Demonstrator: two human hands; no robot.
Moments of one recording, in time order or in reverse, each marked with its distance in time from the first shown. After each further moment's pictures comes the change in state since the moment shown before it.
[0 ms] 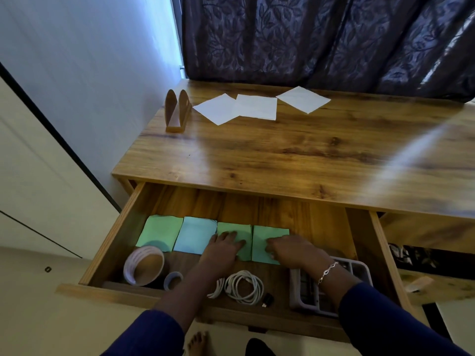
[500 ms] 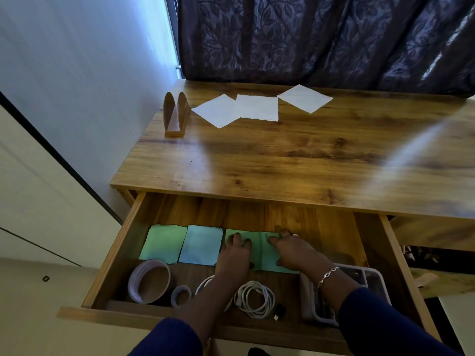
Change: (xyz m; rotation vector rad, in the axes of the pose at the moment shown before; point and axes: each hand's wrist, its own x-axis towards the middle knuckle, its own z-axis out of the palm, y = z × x) left_hand 0.010 0.013 -0.005 -0.144 0.055 -0.125; right_hand 0.016 -0.013 -0.014 0.147 0.027 0.183
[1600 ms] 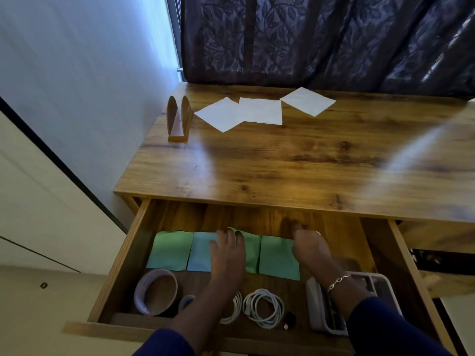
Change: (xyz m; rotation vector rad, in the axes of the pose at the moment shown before) left_hand -0.002 -0.021 -0.010 0.158 0.186 -0.144; right_hand 0.003 0.003 -0.009 0.216 0.244 0.377
